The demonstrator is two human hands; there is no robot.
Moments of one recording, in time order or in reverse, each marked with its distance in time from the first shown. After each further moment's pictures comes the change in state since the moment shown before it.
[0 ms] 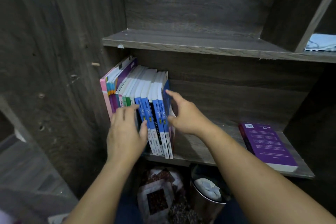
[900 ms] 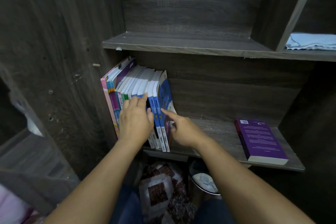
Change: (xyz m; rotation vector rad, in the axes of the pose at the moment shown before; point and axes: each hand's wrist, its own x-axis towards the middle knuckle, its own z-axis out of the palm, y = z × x) left_hand 0.014 0.033 0.007 0.091 -0.118 0.011; right_hand -0.043 0.023 0.015 -0.005 -0.105 0.034
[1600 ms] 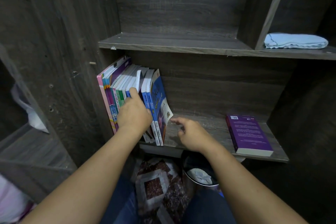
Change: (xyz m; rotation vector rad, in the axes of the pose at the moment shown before) left_hand -0.007 0.039 -0.025 0.025 -0.131 -0.247; right_hand -0.053 0.022 -0.018 -0.049 0.050 0.096
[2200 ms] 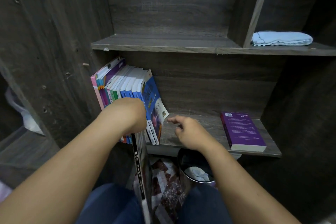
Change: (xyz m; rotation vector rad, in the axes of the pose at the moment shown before) left_hand -0.014 0.032 -0.065 0.620 -0.541 0.225; right_hand -0.017 0.001 -0.010 0.059 0.030 -0.019
